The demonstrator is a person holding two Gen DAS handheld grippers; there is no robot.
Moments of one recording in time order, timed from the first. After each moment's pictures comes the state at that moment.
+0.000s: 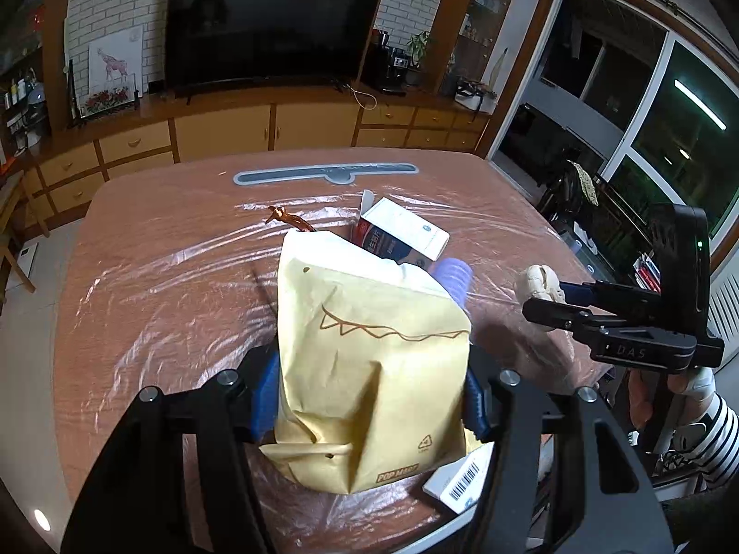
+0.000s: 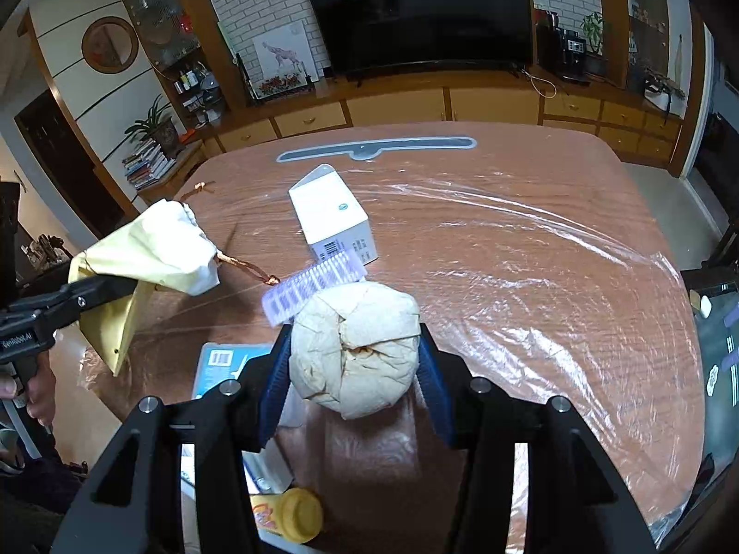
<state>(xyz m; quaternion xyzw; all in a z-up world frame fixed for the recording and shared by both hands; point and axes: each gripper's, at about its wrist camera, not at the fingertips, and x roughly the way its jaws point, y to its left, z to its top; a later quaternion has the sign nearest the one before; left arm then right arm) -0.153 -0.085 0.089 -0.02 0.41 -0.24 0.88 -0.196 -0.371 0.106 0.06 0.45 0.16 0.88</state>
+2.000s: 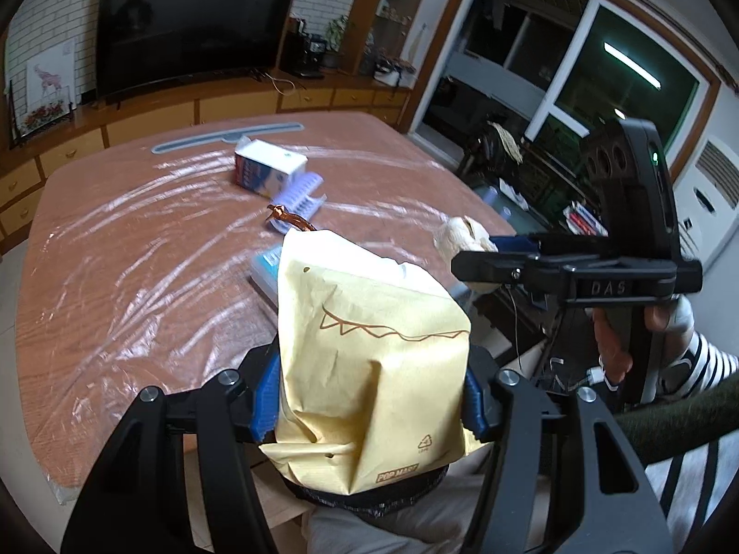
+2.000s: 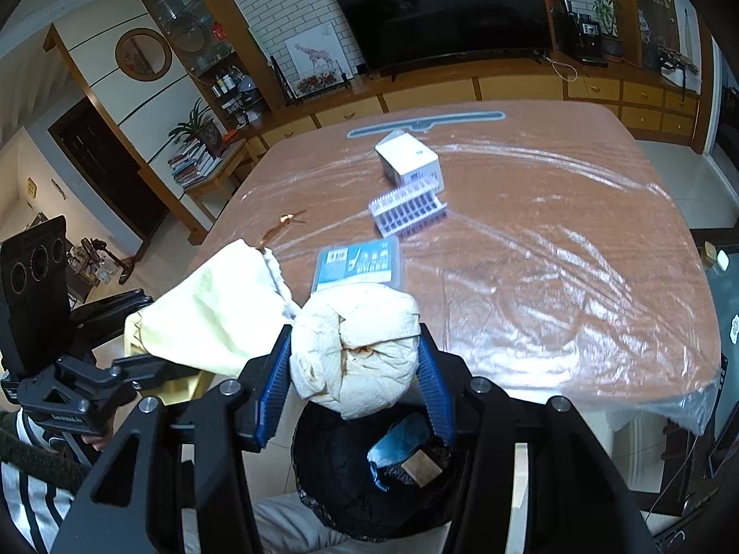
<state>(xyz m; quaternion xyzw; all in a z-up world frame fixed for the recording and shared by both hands) -0.267 -0.097 0.093 0.02 0.41 -0.36 0.84 -0.304 -0.353 0.135 0.11 0.46 0.21 0.86</state>
